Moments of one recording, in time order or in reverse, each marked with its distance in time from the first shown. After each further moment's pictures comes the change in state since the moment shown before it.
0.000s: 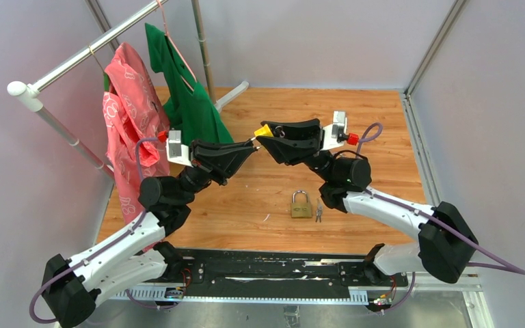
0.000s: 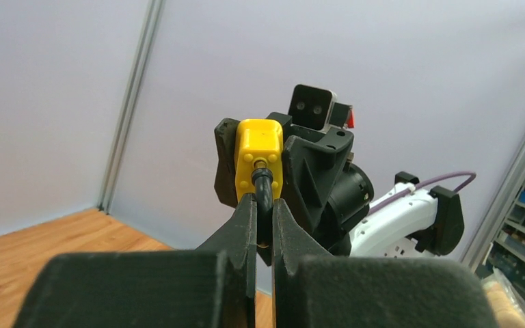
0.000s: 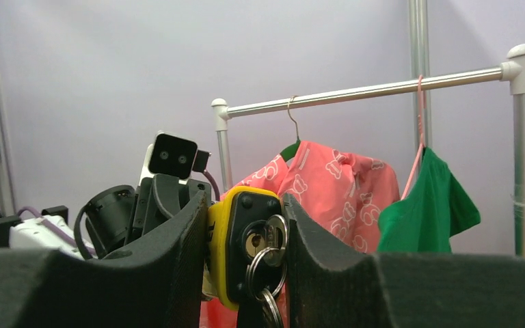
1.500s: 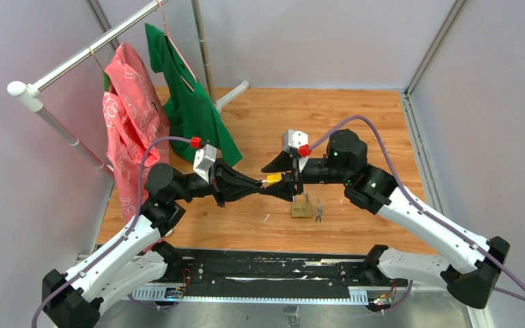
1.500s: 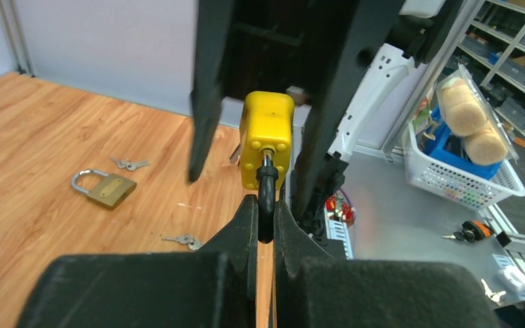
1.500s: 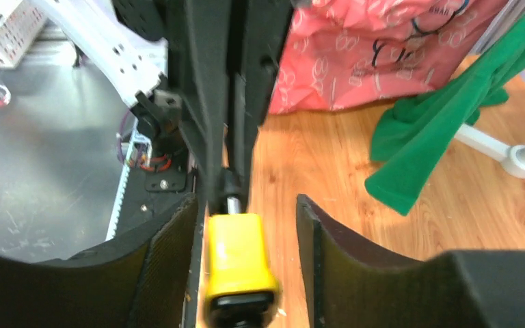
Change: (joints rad) left arm 0.117 -0.077 0.021 -0.491 0.511 0.185; right arm 0.042 -0.296 0.291 -1.525 -0.261 -0.606
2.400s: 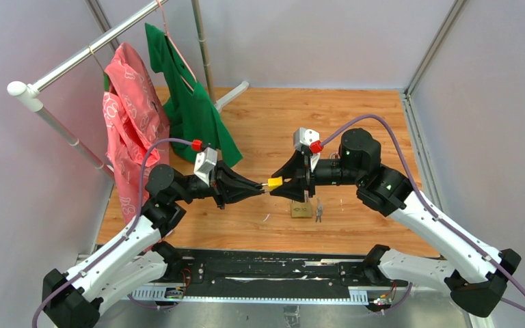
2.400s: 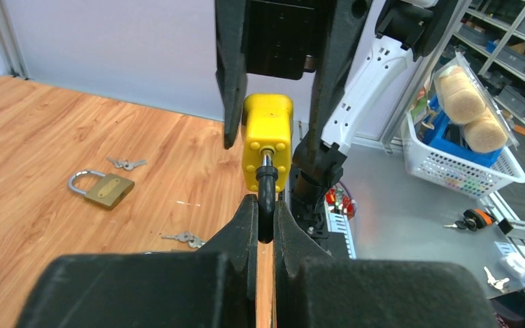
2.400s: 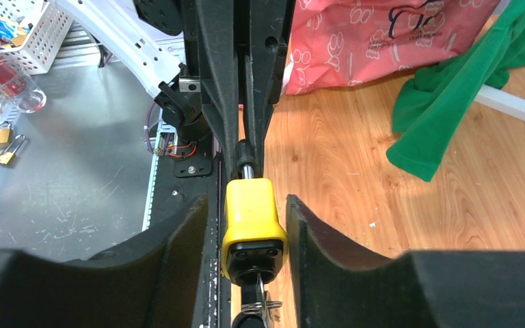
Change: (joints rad) left arm -0.004 -0.002 -0.019 0.020 0.033 0.025; right arm -0.034 -0.051 0.035 -0.162 -0.060 0.056
